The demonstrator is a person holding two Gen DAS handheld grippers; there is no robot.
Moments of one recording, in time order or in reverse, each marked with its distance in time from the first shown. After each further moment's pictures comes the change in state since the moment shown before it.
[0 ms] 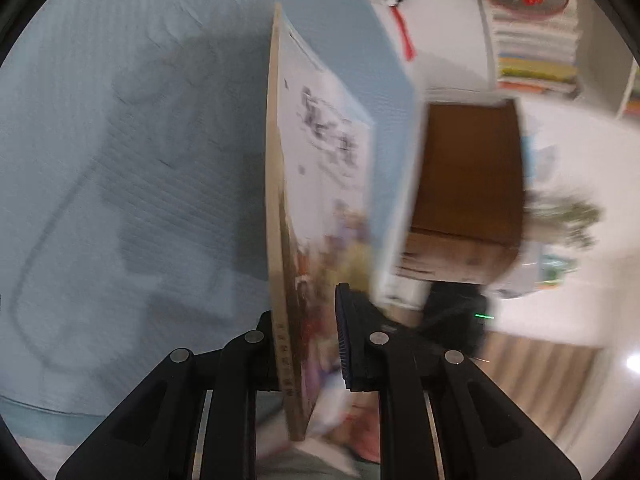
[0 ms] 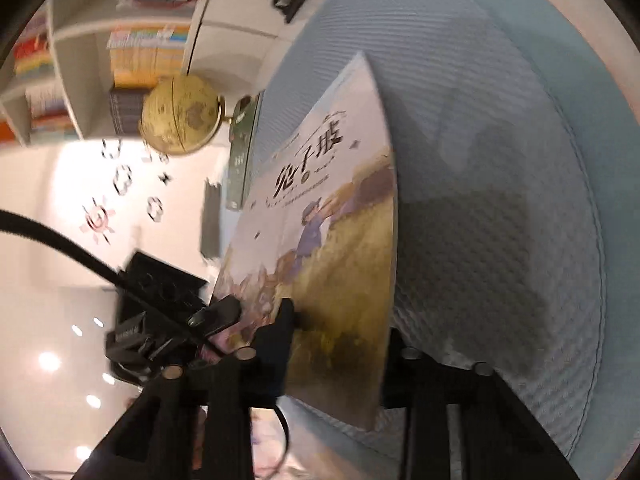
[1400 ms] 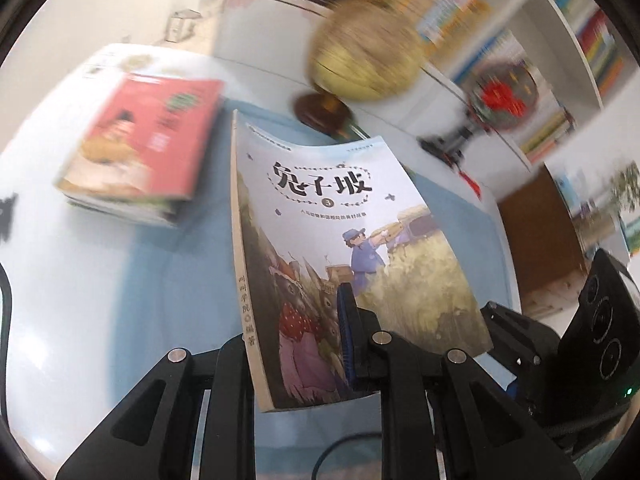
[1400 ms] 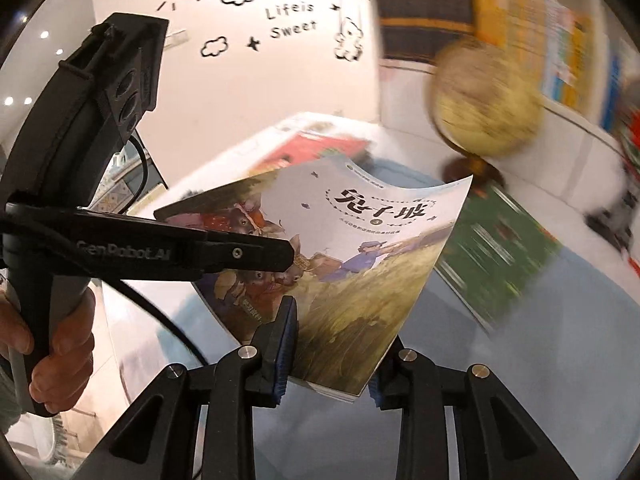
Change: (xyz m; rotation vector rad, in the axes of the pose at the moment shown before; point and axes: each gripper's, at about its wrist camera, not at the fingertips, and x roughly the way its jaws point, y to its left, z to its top) left arm -0.352 0.109 0.091 0.354 -0.464 0.373; right arm 0.299 0.382 -0.091 -1.000 -0.098 -0.396
